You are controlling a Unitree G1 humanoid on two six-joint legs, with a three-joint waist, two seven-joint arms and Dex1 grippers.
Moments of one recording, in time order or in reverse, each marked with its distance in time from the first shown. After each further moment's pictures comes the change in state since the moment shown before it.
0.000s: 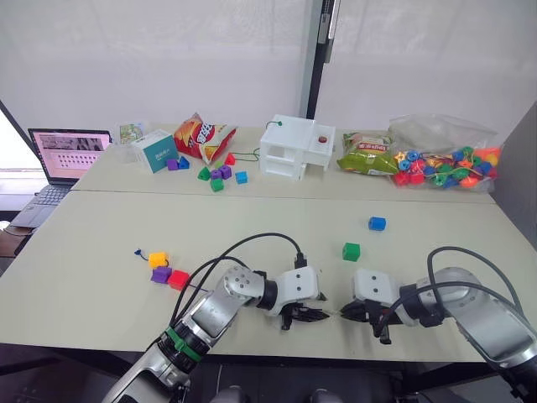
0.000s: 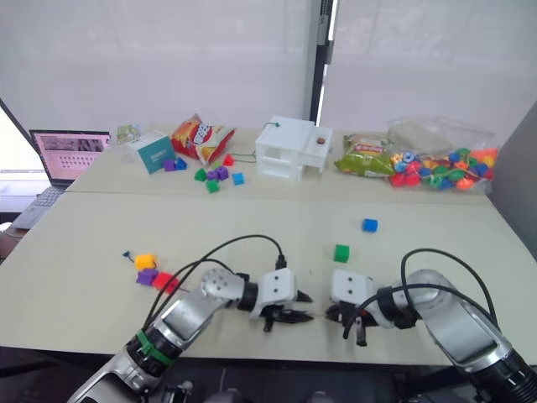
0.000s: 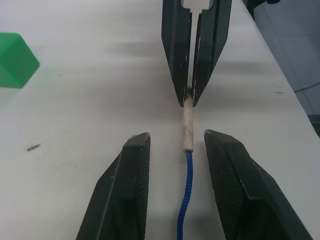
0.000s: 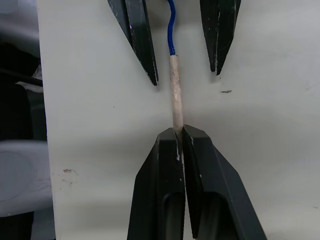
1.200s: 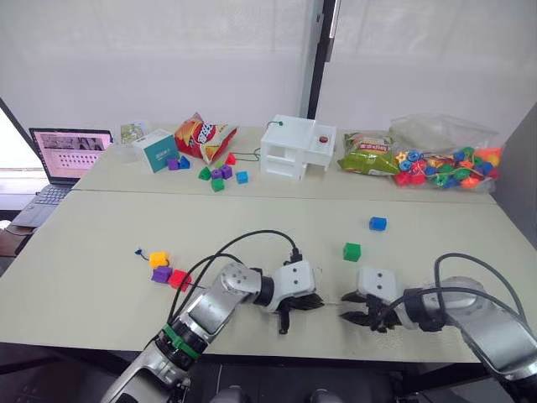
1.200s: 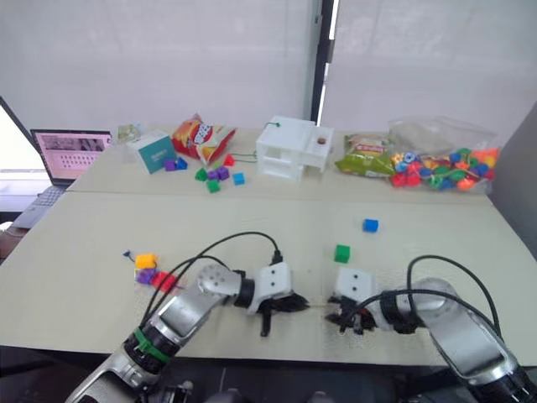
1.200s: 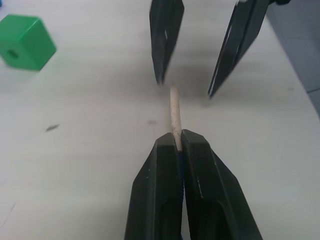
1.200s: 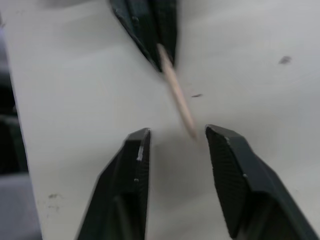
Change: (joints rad) left arm -0.010 0.069 0.046 -0.040 -0.014 0.092 -0.016; right arm 0.139 0.086 -0.195 -0.090 0.085 0.133 -0.181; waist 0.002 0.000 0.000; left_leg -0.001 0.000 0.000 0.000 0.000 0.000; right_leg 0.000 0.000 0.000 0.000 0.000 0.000
